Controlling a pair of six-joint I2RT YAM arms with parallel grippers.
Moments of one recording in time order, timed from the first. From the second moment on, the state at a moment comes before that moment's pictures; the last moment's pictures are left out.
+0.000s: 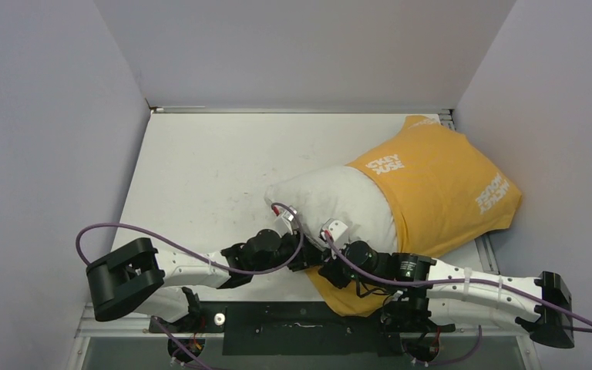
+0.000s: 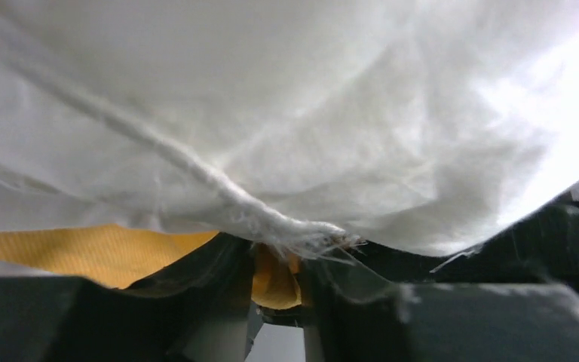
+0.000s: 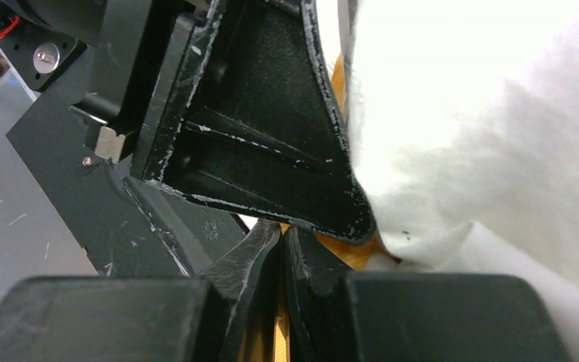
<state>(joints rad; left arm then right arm) -1.13 1.37 0.43 0.62 0.06 -1.26 1.23 0.82 0.53 -0.34 0.13 0.42</state>
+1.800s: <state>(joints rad) -1.16 1.15 0.42 0.30 0.03 -1.27 1.25 0.89 1.01 -0.30 0.22 0.24</state>
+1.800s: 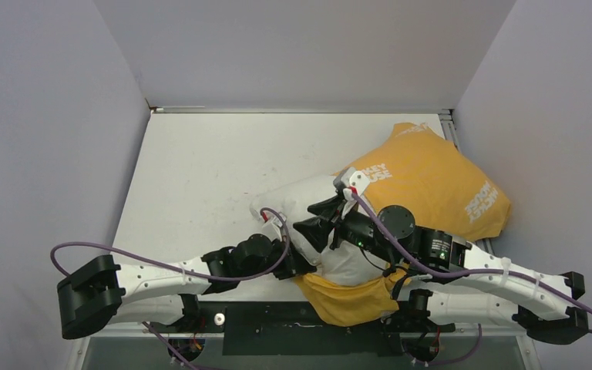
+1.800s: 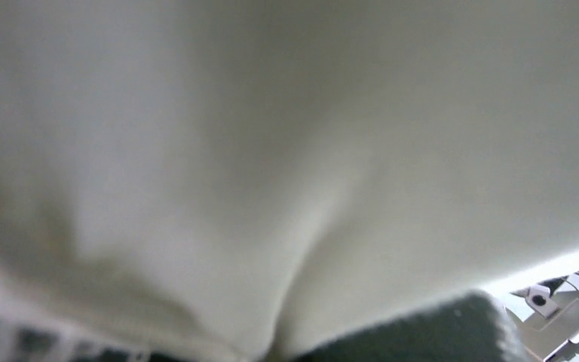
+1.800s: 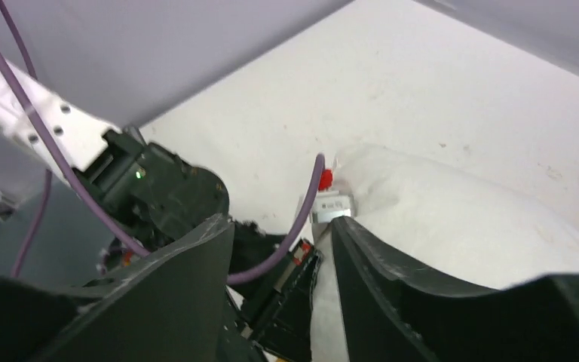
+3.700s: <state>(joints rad) -0.76 0.84 0.43 -0.27 -0.06 -1.03 0.57 1.46 1.29 -0.62 0.20 0.18</state>
